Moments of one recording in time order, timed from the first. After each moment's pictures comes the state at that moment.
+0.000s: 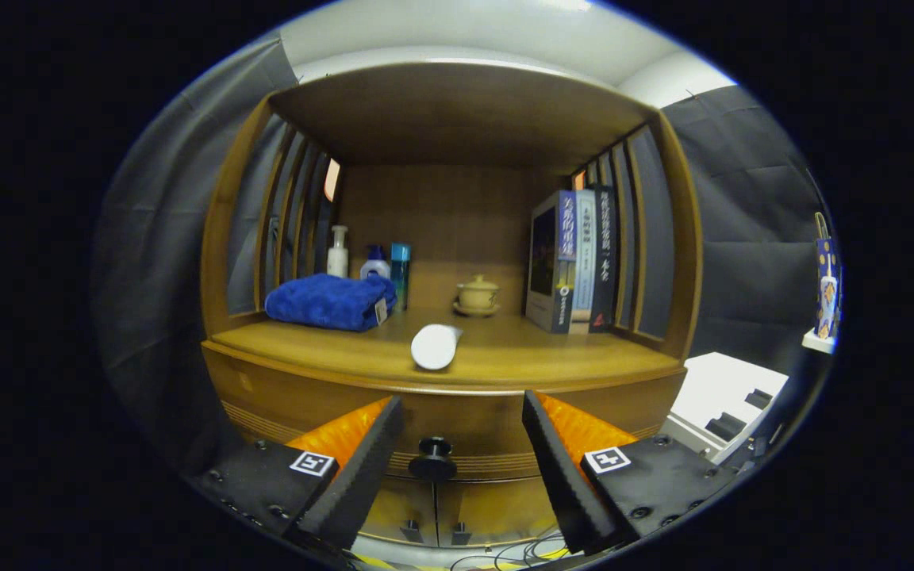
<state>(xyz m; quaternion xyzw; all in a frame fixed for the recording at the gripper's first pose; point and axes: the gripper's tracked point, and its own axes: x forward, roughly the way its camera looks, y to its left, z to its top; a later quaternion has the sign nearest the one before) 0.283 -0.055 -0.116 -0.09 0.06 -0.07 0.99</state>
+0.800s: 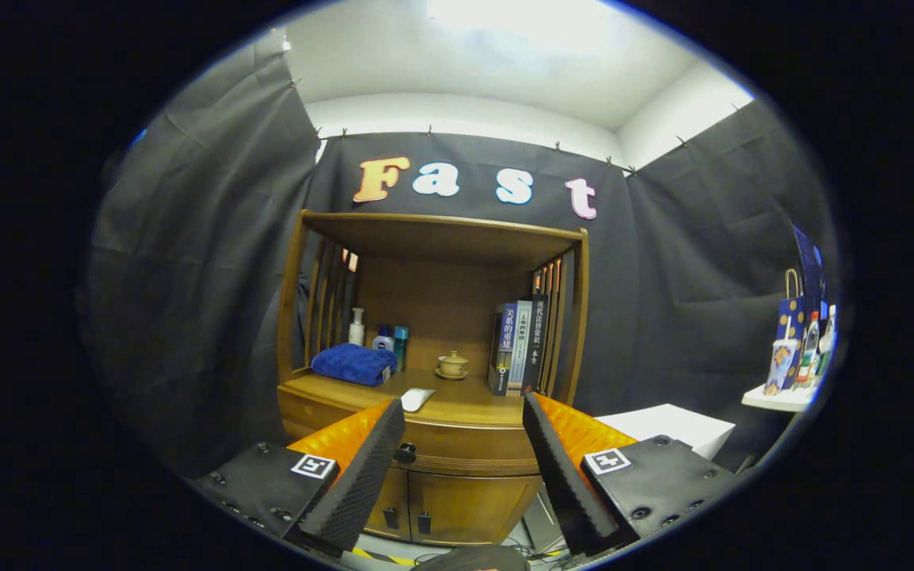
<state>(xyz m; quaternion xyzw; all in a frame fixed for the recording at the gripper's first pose) 0.080 -0.063 0.026 -0.13 -0.01 -0.05 0.99</state>
